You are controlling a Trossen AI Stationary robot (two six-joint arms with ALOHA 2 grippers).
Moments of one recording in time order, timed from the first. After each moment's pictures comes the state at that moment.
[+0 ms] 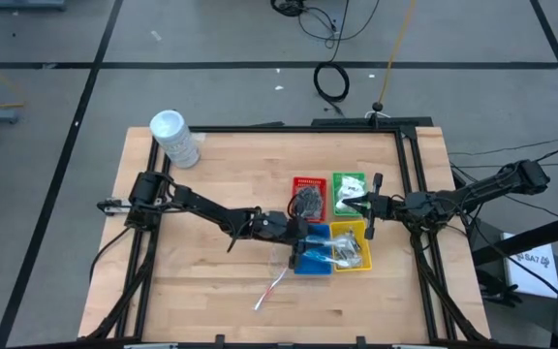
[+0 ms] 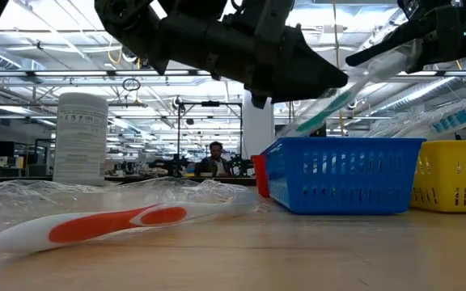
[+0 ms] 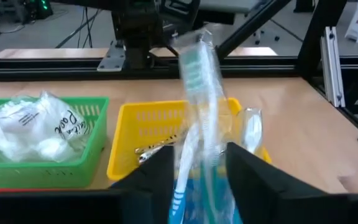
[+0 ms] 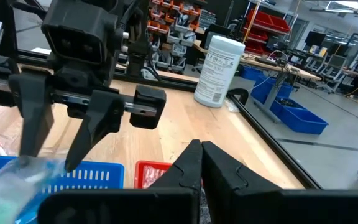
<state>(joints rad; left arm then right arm) -0.17 2.01 1.16 0.58 -0.06 -0.03 0.26 0.66 0.23 0.35 0.47 -0.18</state>
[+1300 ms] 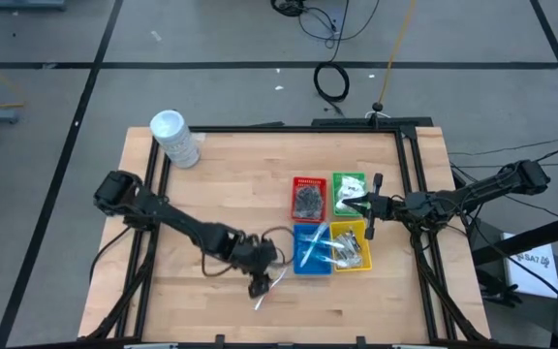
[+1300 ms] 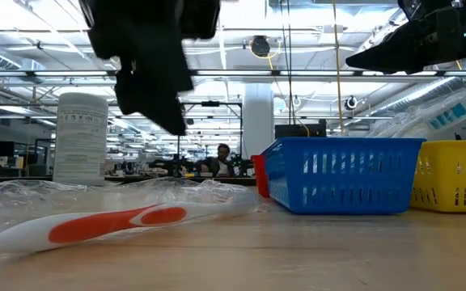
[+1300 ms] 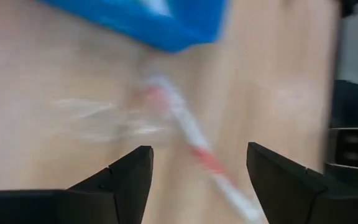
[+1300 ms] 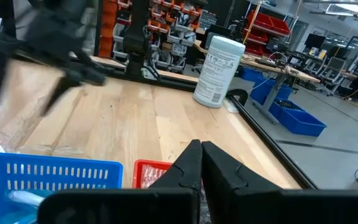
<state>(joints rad) -0.37 1.77 1.16 -0.33 0.02 -0.69 0.26 0.66 0.22 0.35 0.47 -0.19</state>
